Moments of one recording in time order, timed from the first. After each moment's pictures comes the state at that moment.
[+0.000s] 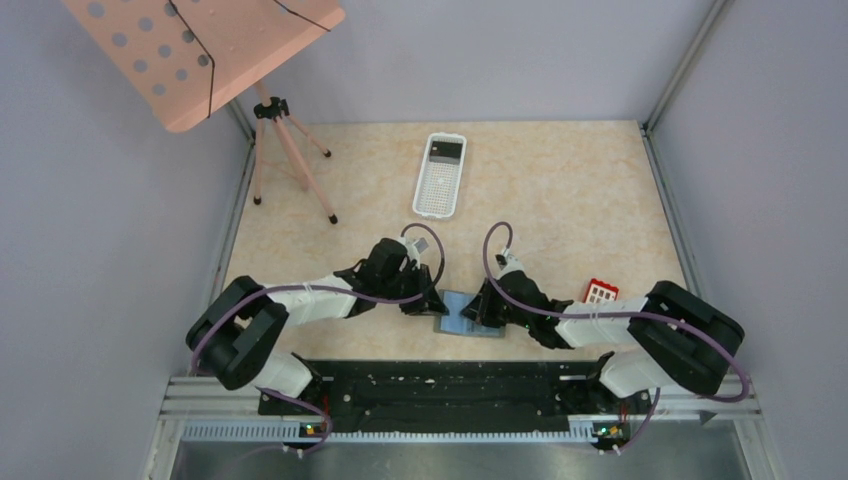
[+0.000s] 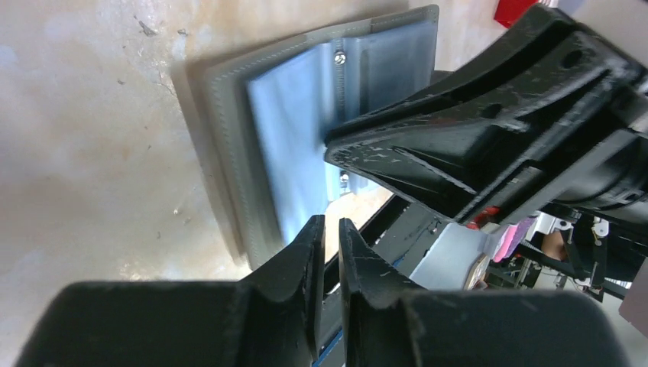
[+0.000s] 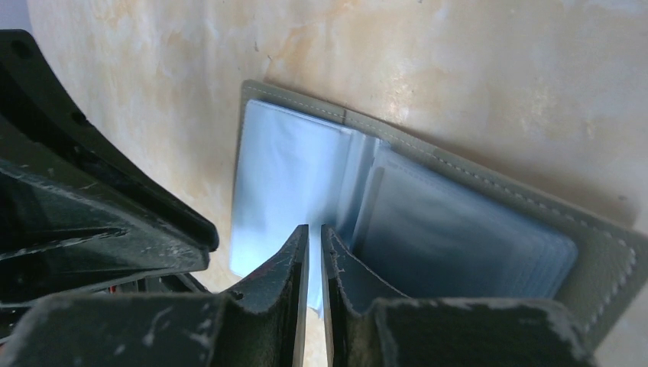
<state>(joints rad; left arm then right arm) -0.70 1.45 0.57 0.13 0.51 -0.86 0.88 1.39 0.32 0.44 -0.01 0.97</state>
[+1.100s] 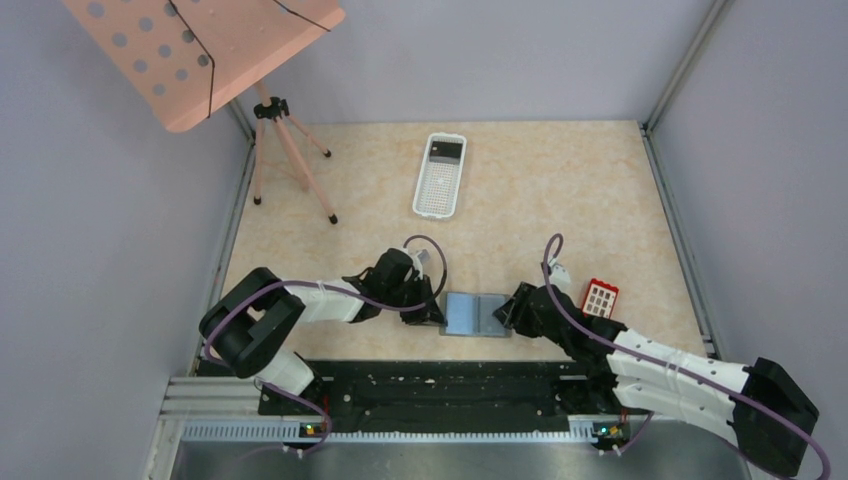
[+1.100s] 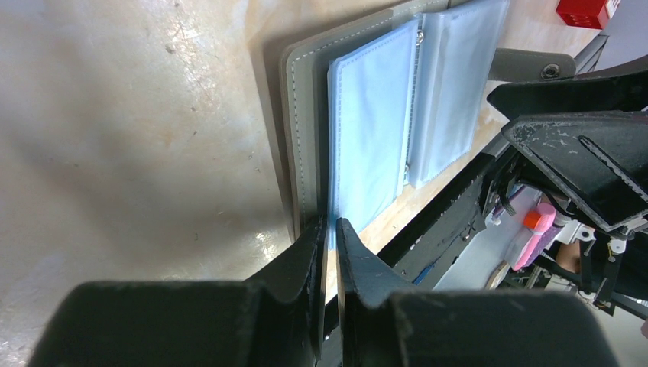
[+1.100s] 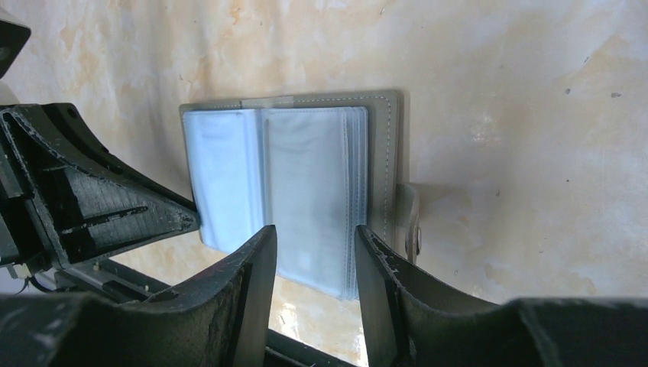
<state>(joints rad) -0.74 1.53 0.53 0.18 0.46 -0.87 0.88 0.81 0.24 -0.12 0.24 1.04</state>
